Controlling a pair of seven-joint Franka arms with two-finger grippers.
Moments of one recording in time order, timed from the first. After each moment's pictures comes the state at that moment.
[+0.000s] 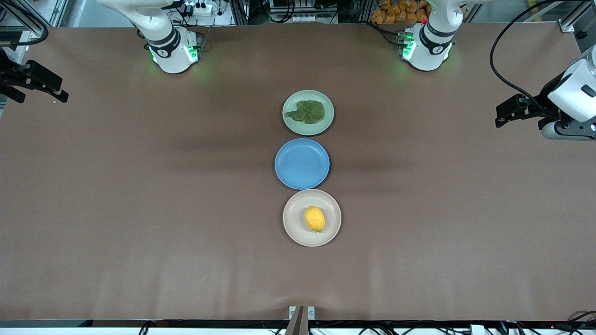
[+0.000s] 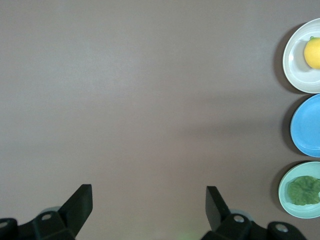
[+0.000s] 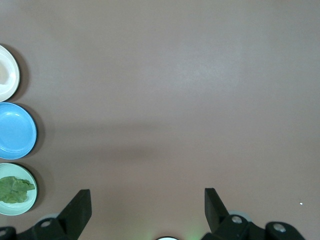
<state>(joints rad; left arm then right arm) 0.00 0.04 -0.10 -1.53 0.01 1.53 -0.02 0.01 -0.06 -0.02 -1.49 0.03 1.41 0.01</state>
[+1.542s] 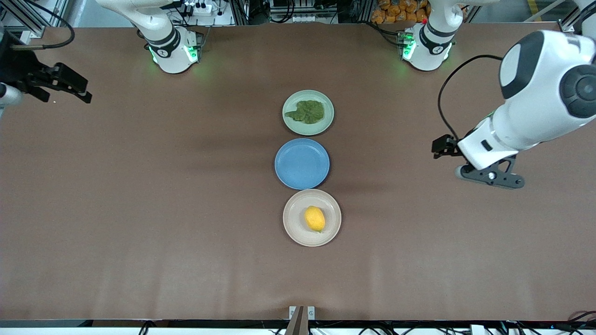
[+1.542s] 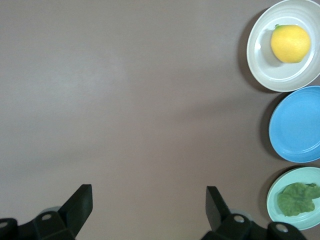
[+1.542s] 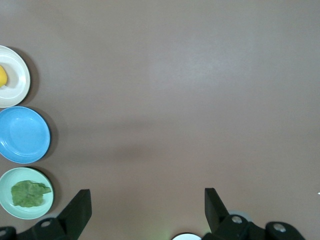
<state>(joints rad) -0.16 0.26 -0.11 -1.53 -0.03 1.72 -0.02 0.11 -0.05 -0.01 -1.49 0.03 1.41 0.19</state>
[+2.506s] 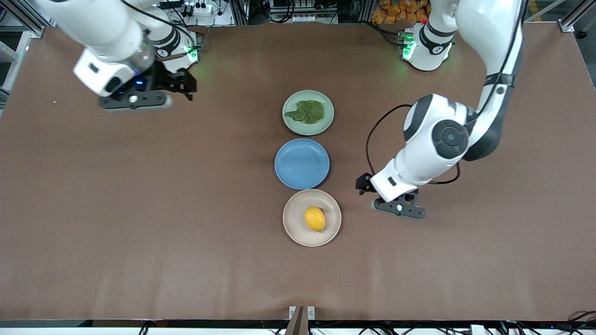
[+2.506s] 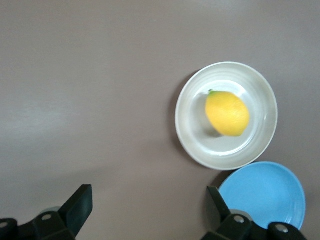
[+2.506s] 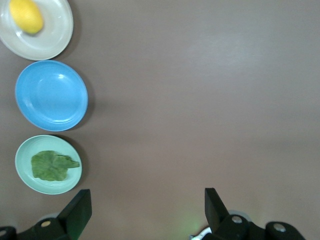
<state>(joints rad) -0.36 0.53 -0.11 -1.50 -0.09 2.16 -0.22 0.49 0.02 0.00 -1.61 0.04 1.53 0.43</state>
